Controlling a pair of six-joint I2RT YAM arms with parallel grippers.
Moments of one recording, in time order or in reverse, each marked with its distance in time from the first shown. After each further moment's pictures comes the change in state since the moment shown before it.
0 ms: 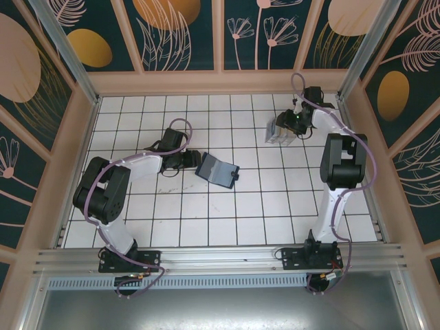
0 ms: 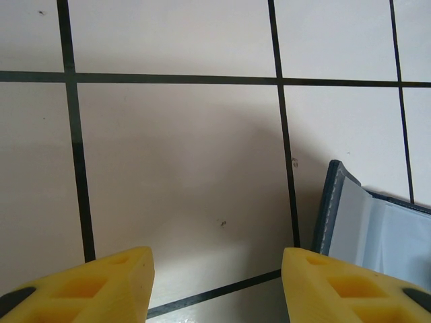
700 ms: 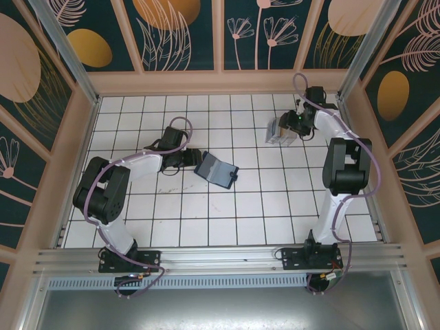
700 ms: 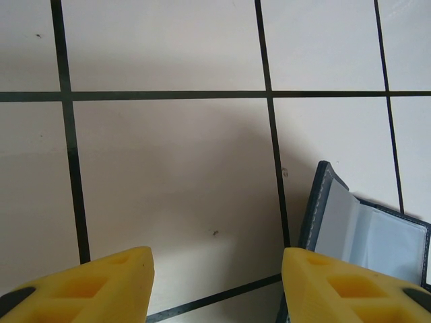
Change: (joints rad) left arm 0.000 0.000 0.018 -0.004 0.000 0.006; right arm -0.001 -0.077 -0.056 -0.023 0.095 0.001
